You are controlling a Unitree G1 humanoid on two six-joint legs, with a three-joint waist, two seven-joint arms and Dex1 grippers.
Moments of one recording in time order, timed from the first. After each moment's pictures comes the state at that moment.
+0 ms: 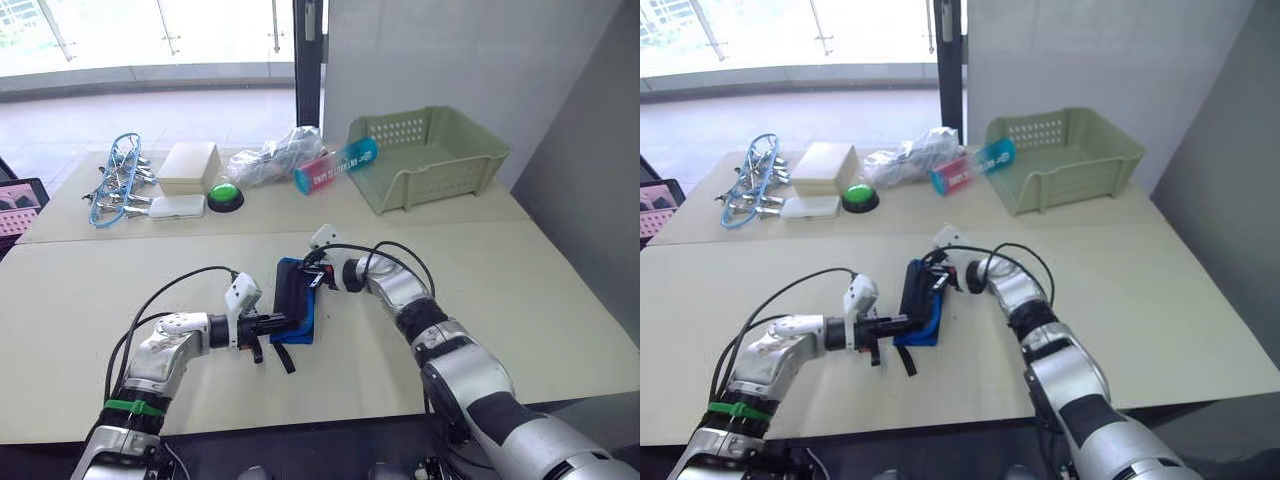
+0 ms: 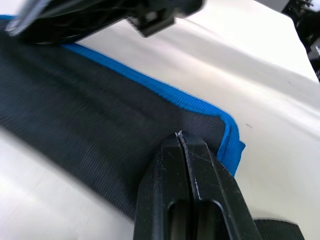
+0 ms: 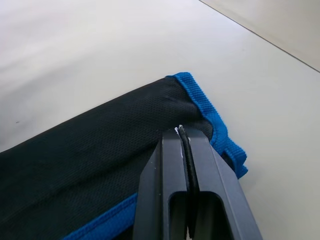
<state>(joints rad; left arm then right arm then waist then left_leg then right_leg) -0.33 0.52 0.00 0.10 -0.42 0.46 -1.07 -0.93 -0.12 0.15 0.74 0.04 0.22 0.81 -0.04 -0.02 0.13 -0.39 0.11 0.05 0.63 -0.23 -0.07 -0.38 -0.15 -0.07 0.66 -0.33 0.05</state>
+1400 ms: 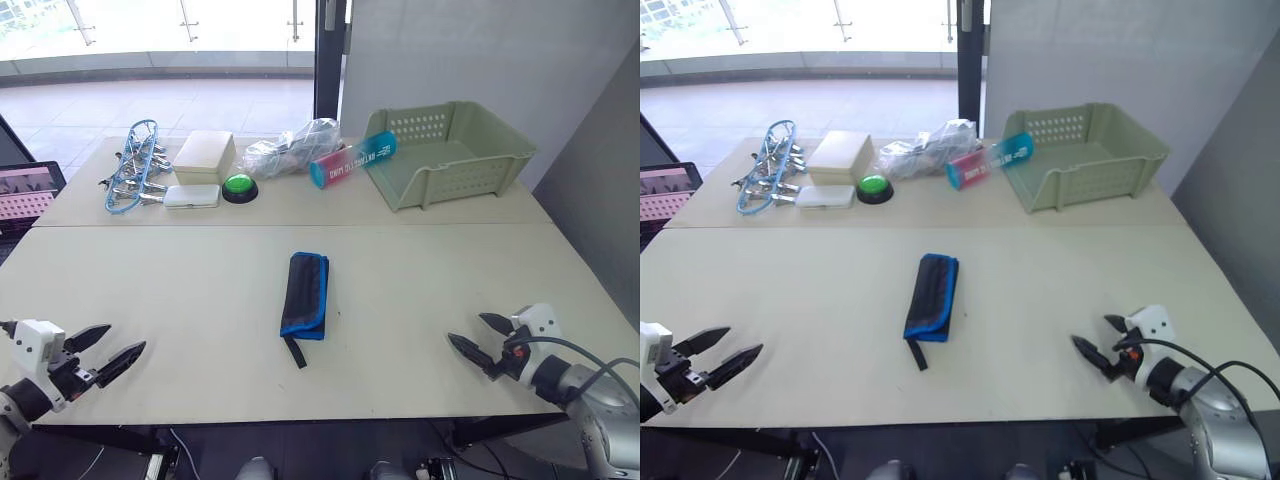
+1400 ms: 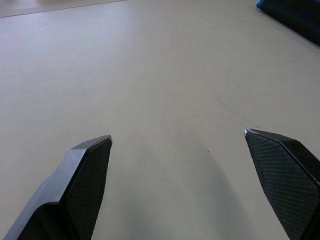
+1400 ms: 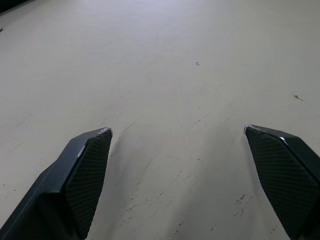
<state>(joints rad) 0.18 0.73 0.61 0.17 -0.52 0.17 -1.04 0.05 -0.58 -0.33 -0.09 0.34 0.30 0.82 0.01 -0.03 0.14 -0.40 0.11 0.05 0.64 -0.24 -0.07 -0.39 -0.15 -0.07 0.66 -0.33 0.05</state>
